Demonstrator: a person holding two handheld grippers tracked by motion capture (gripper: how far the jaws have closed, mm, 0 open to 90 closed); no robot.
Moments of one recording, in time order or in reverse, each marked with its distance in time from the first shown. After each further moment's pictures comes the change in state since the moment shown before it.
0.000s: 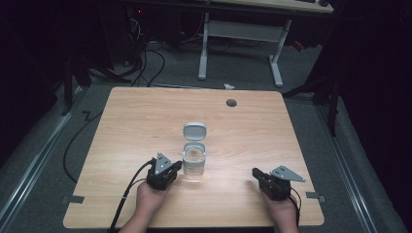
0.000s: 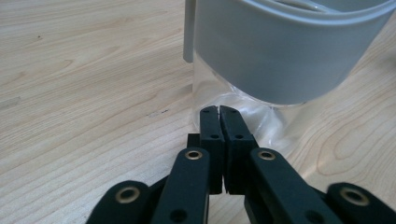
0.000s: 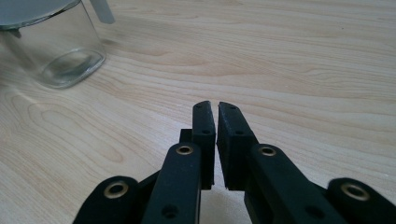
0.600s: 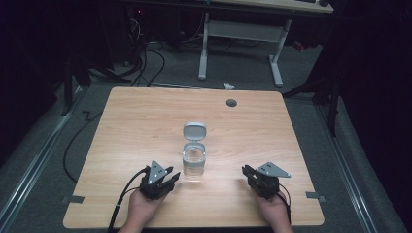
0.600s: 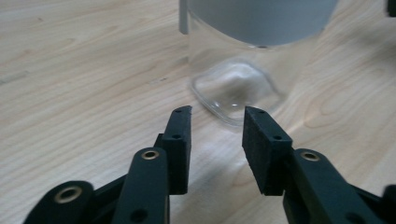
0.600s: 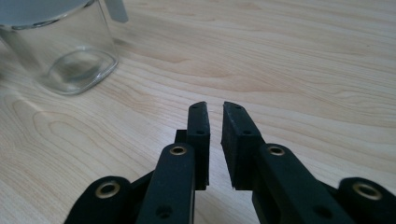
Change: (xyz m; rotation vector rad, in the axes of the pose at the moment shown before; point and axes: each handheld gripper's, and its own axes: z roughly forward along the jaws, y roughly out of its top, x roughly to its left) left arm 0.005 -0.010 -0.028 0.034 -0.019 0.017; right arm 0.029 0.018 0.018 0.036 -0.029 -0.064
